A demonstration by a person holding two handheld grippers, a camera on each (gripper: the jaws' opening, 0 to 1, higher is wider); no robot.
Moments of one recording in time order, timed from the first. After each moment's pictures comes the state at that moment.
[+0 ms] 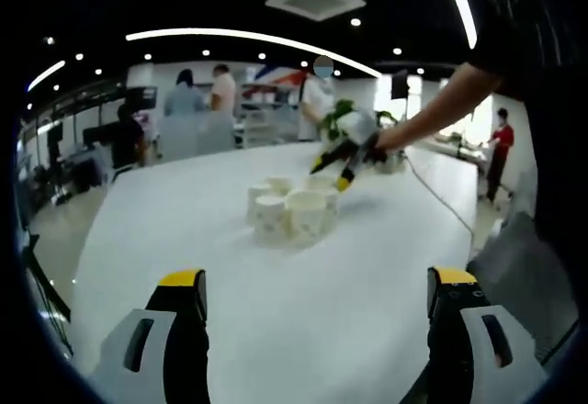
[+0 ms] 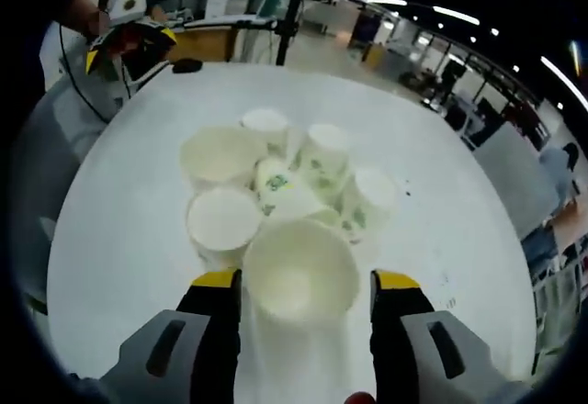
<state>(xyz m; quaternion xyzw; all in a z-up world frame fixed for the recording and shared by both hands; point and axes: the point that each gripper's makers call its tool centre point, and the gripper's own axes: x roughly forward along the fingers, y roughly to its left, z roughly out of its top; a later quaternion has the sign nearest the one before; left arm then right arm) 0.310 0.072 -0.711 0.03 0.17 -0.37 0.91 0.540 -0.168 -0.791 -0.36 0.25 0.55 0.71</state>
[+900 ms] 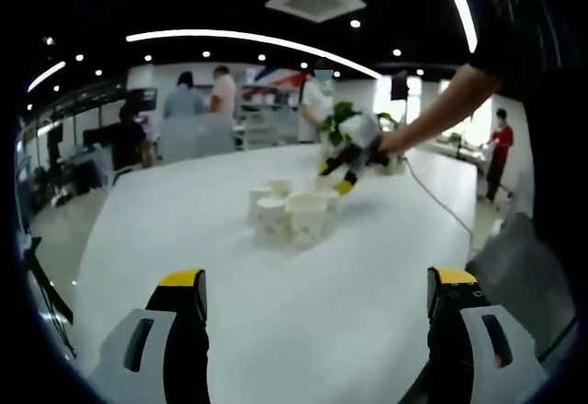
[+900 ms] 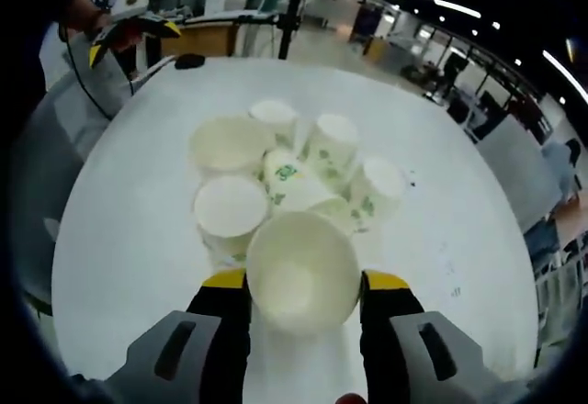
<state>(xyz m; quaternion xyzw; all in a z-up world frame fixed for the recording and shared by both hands) 0.313 0.074 -0.707 0.03 0.17 -0.37 0.91 0.535 -0.180 -0.788 -0.36 0.27 0.54 0.71</state>
